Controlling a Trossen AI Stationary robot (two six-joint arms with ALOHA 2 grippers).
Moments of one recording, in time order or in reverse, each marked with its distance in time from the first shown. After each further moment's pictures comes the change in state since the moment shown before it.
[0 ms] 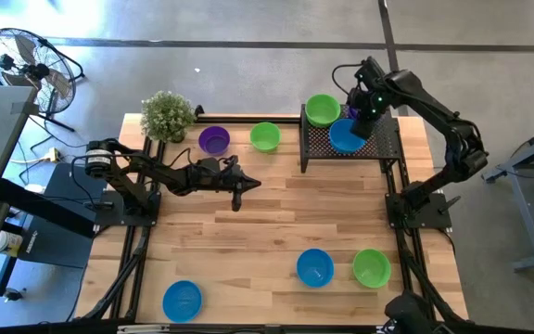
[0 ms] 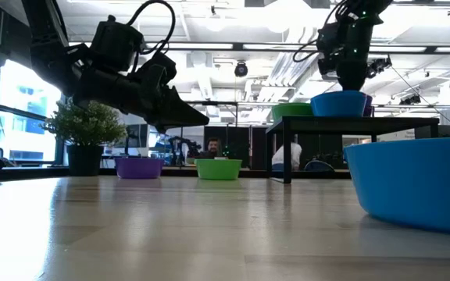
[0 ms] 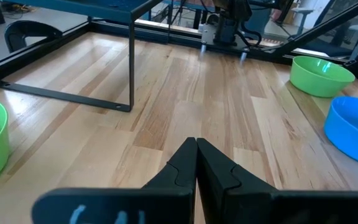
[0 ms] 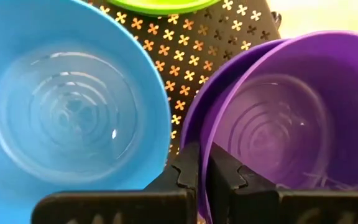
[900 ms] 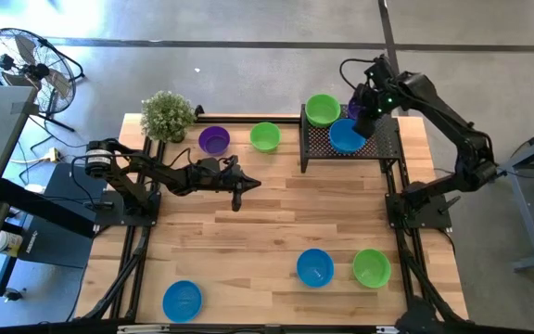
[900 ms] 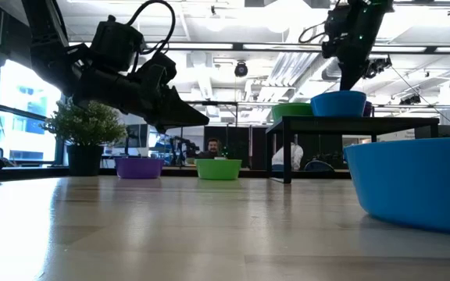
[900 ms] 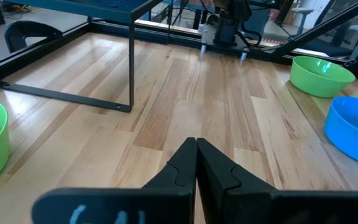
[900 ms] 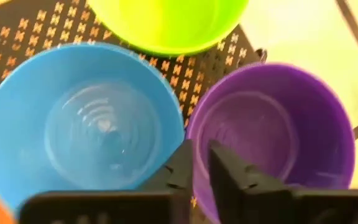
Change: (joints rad) left arm 0.000 0.000 0.000 0.000 0.000 0.001; right arm -0.002 -0.113 -0.022 0.063 -0.078 0.044
